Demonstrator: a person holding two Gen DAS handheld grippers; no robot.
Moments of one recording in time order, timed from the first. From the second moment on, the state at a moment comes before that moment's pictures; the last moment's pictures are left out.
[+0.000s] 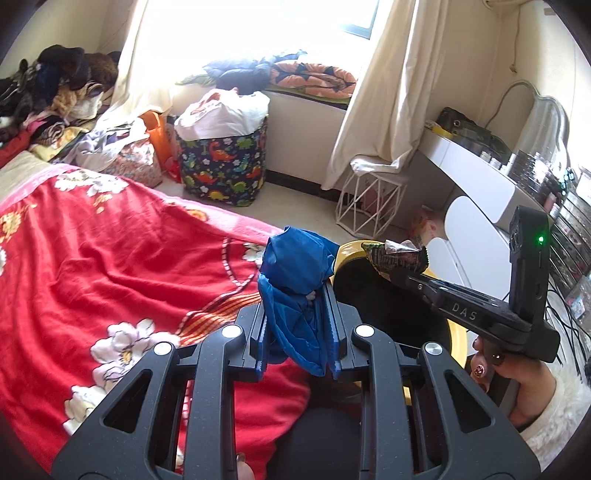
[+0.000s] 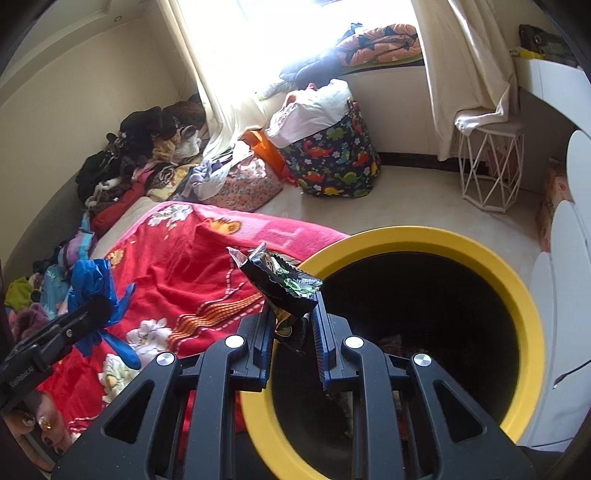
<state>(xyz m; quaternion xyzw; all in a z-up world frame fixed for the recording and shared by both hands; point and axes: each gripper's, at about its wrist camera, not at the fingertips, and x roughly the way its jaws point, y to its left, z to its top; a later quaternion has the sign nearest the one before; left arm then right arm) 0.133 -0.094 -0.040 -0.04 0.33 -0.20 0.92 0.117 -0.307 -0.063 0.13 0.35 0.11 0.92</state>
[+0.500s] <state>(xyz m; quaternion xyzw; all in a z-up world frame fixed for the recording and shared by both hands) 0.137 -0.129 -0.034 -0.03 0.33 -0.24 0.91 0.105 -0.344 -0.067 0.14 0.35 0.05 0.92</state>
